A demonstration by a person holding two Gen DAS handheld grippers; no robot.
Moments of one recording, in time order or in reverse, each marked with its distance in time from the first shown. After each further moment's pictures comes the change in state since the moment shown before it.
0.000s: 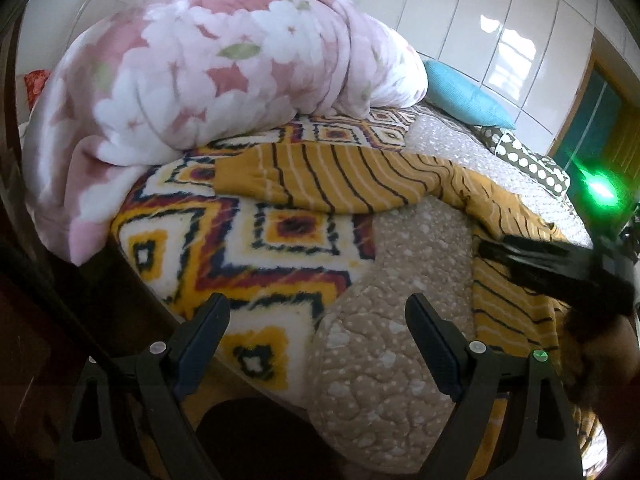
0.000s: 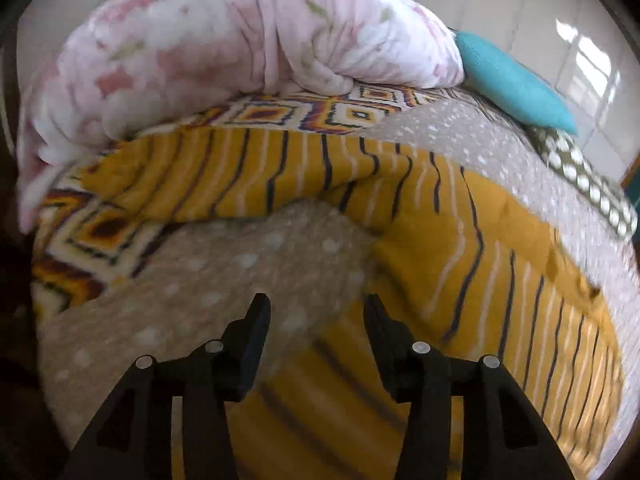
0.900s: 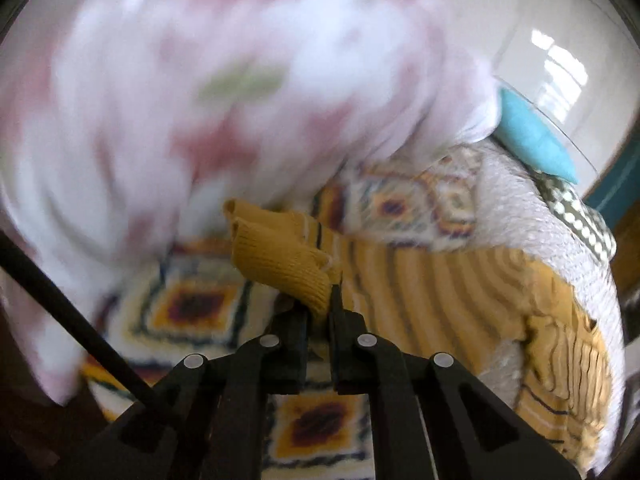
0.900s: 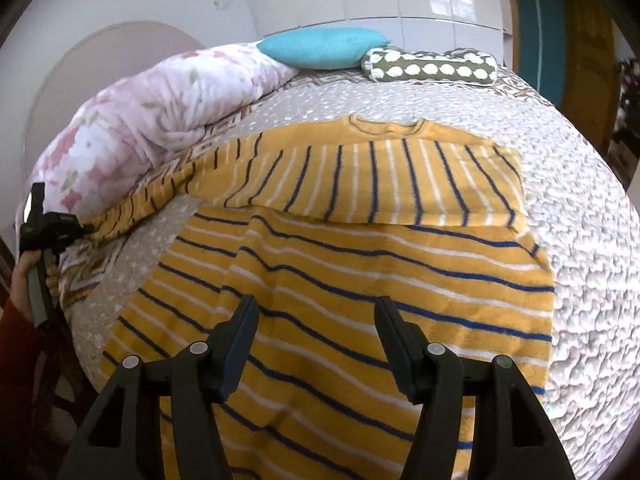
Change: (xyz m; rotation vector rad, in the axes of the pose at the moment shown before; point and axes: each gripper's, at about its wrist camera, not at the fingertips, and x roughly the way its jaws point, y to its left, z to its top) left arm 0.095 -0.001 0.149 -0.084 0.010 0.105; right arm -0.151 -0.113 -0.160 0.516 -0.127 -0.105
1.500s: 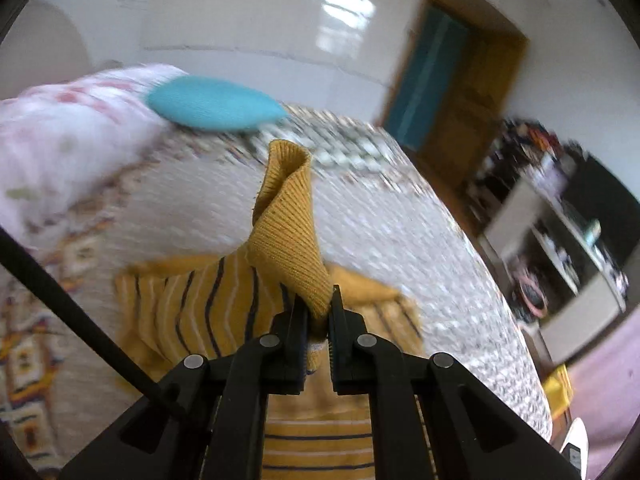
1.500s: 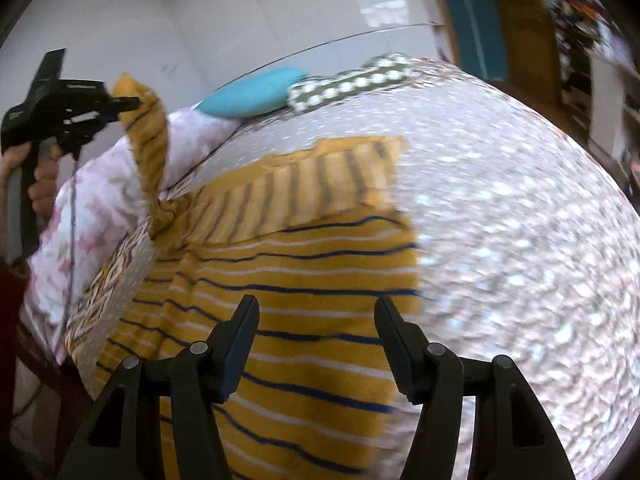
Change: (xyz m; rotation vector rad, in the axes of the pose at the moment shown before) left arm -0.093 -0.389 -0.065 0.498 0.077 -0.591; right arm -0.067 -0.116 -0.049 0.251 -0.140 -0.027
